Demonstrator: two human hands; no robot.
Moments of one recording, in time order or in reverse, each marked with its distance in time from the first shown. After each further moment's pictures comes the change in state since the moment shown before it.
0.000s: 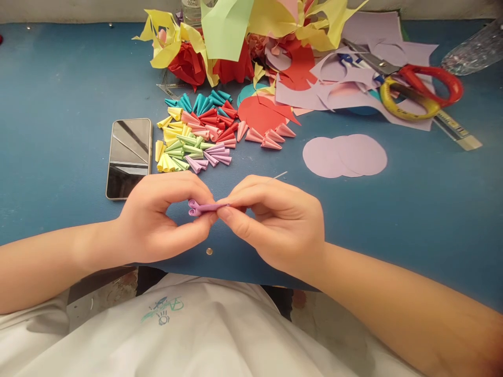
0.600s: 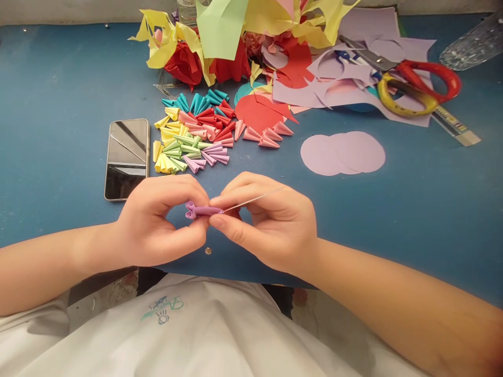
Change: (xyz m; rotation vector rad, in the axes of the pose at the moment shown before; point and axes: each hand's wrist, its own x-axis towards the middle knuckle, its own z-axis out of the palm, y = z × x) left_hand 0.000 0.003 0.000 -0.010 -0.032 -0.003; right_hand 0.001 0.004 0.002 0.064 -0.024 -0.050
